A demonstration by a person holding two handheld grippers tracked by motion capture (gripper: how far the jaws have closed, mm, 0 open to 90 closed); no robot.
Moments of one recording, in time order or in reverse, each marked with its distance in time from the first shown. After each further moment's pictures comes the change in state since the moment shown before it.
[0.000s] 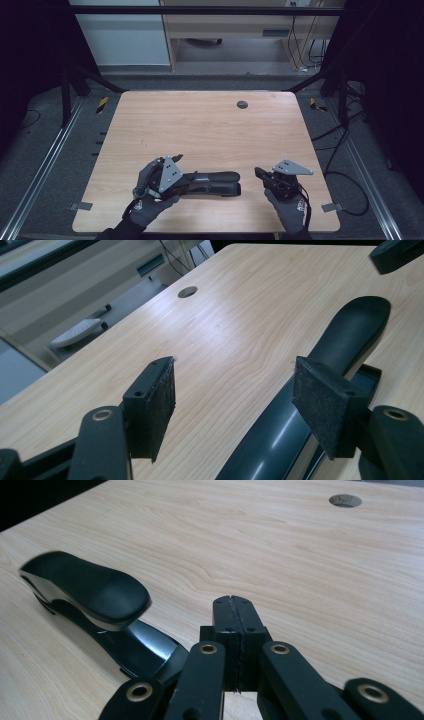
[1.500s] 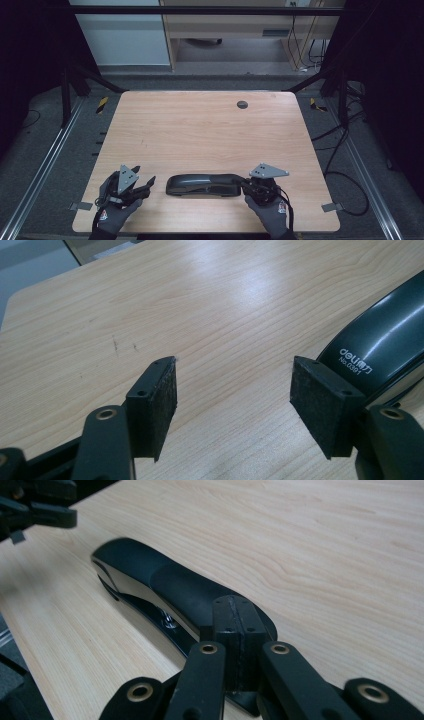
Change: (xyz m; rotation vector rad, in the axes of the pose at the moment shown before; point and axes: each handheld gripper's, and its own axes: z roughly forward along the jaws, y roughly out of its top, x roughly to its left) left arm 0.050 -0.100 -0.030 0.143 0.157 -0.222; right arm 0.045 0.003 0.025 0.068 0.141 -0.045
